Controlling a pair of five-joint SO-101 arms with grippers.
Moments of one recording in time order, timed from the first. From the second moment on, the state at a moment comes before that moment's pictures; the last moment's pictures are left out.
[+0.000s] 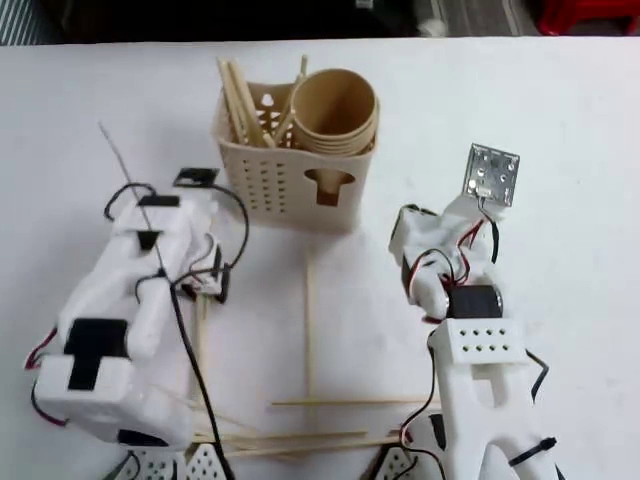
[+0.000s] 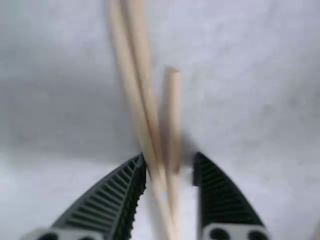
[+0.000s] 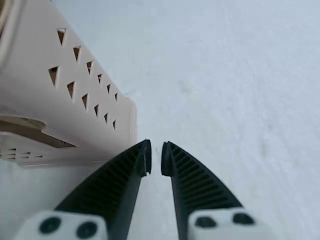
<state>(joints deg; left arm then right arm) -5.3 9.3 30.8 67.1 -1.5 -4.1 -45.8 58.8 34.6 -14.8</state>
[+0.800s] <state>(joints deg) -6.0 -14.2 28.9 74.6 -1.4 -4.1 -45.8 58.8 34.6 -14.8</state>
